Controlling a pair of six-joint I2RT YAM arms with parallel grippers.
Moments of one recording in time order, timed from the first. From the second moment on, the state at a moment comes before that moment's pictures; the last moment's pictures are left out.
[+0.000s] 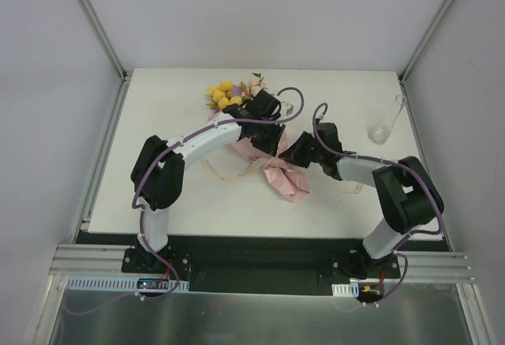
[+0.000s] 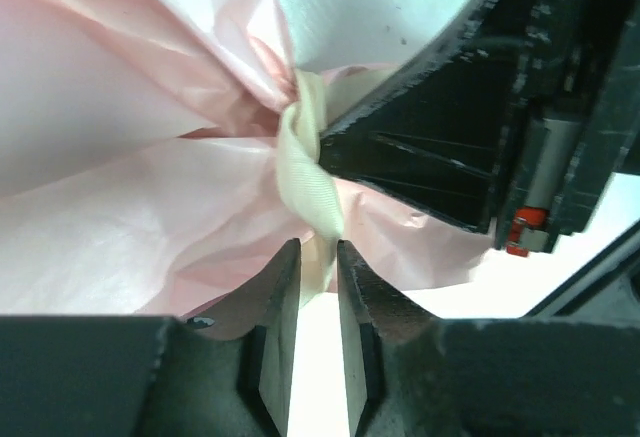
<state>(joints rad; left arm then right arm) -0.74 1.95 1.63 -0.68 0.24 -0.22 0.43 1.65 0.74 0.27 -0.35 0.99</state>
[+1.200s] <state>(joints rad) -0.69 2.01 1.65 -0.65 0.33 -0.24 0.47 1.51 0.72 0.16 -0.30 0.83</state>
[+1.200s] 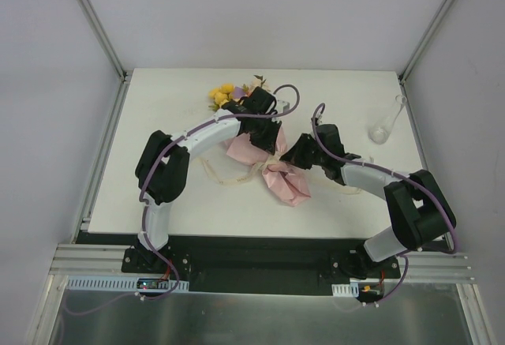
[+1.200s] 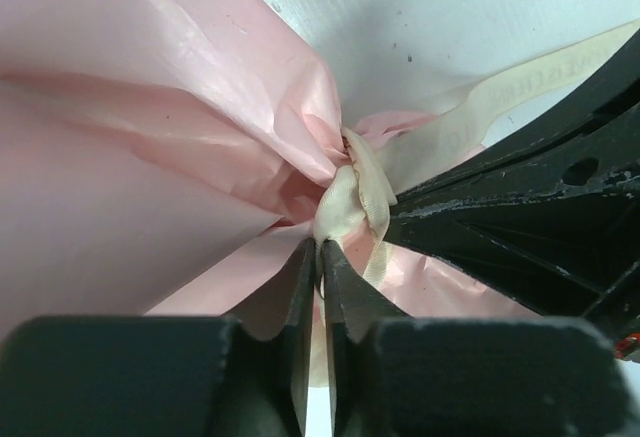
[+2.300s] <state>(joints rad) -0.69 1.64 1.49 -0.57 0.24 -0.28 0.54 1.37 0.85 -0.11 -0.22 0.46</state>
